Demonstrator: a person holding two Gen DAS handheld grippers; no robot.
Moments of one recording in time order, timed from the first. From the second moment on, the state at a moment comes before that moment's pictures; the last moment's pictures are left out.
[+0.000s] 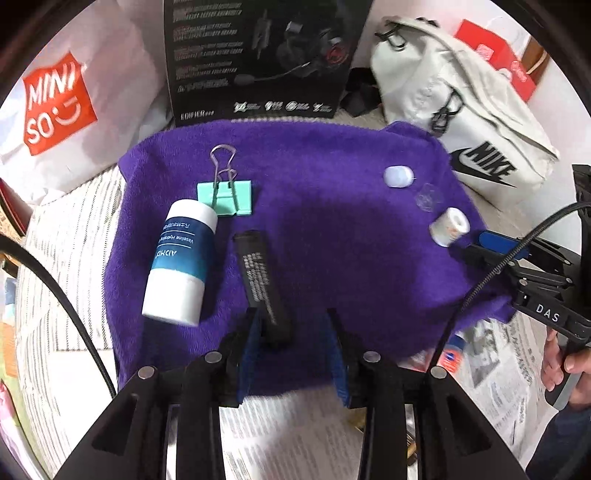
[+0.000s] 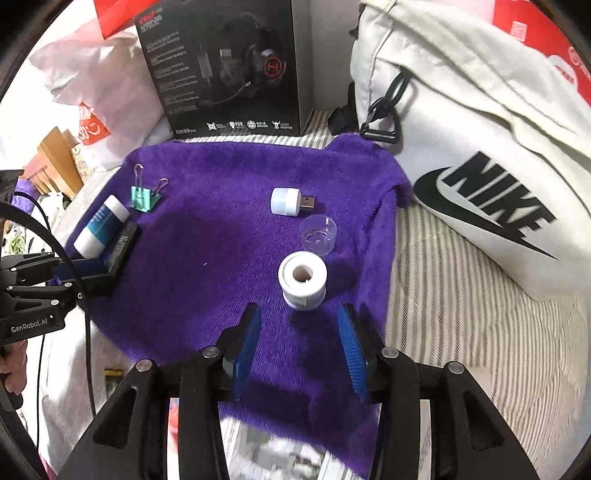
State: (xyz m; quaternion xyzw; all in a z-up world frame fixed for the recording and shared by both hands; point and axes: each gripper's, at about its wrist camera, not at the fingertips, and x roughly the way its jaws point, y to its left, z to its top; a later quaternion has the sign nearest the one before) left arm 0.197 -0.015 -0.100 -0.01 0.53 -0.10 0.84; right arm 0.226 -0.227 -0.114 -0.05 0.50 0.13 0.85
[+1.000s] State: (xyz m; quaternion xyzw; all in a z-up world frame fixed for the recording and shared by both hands) left arm 0.107 -0.080 -0.127 0.00 0.57 -0.11 0.82; right arm 0.113 -0.282 -0.076 0.01 0.46 0.10 0.88
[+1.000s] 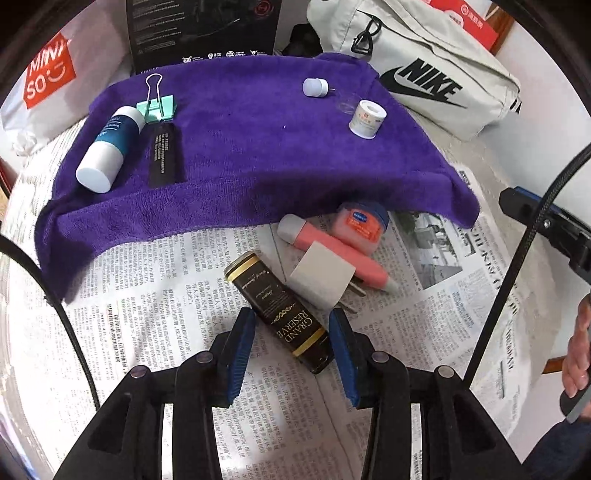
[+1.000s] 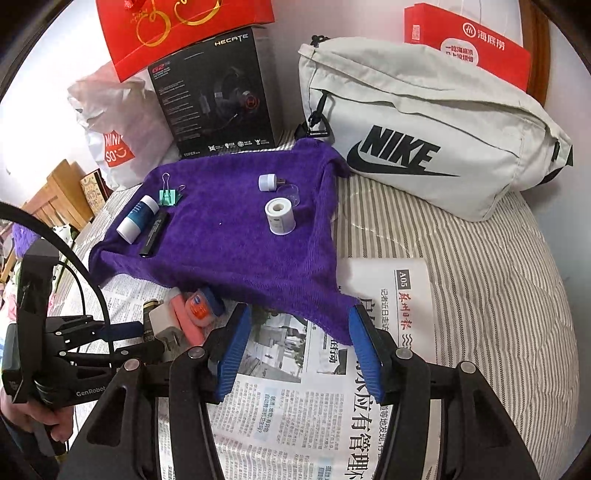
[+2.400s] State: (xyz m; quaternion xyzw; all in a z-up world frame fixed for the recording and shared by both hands) left arm 0.096 0.005 -0.132 0.00 0.53 -0.05 0.85; right arm 0.135 -0.195 -0.135 -0.05 0.50 0.20 0.84
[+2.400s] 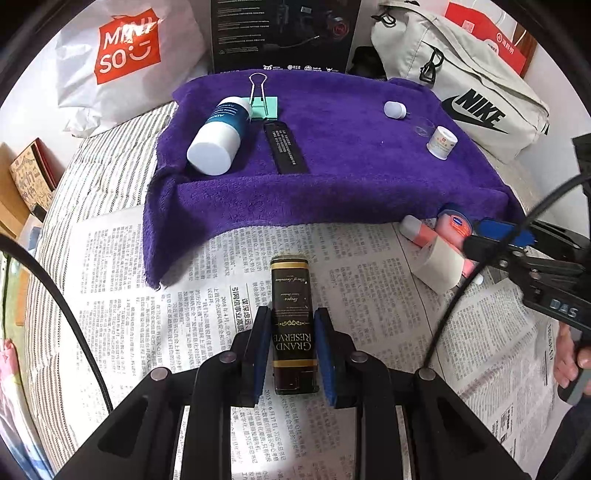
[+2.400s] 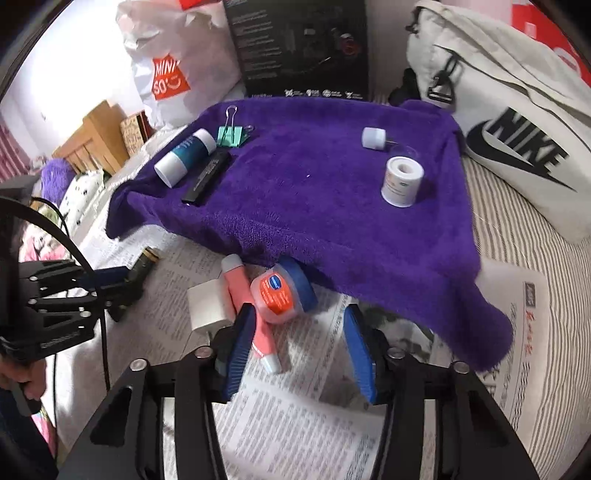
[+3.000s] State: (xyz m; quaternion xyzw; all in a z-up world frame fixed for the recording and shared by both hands) left arm 0.094 0.005 -0.132 0.00 0.53 -0.05 0.85; right arm 0.131 -0.207 -0.134 -0.07 0.50 0.17 0.85
